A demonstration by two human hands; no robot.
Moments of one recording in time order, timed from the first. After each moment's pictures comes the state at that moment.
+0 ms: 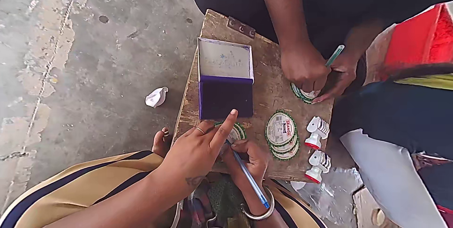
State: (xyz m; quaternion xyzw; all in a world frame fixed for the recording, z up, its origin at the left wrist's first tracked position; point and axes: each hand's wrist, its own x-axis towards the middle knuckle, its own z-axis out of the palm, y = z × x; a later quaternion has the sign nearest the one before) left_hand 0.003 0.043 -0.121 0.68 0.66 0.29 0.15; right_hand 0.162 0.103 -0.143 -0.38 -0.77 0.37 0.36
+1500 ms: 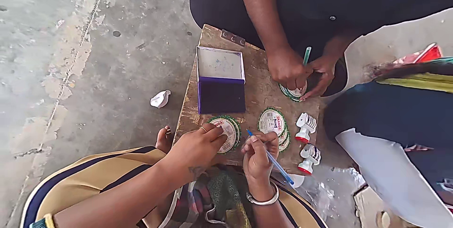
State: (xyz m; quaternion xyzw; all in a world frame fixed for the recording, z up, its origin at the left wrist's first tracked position) left_hand 0.006 0.036 -0.123 0.73 0.60 0.30 0.17; right_hand 0.168 0.111 -0.127 -0.37 -0.50 0.58 0.52
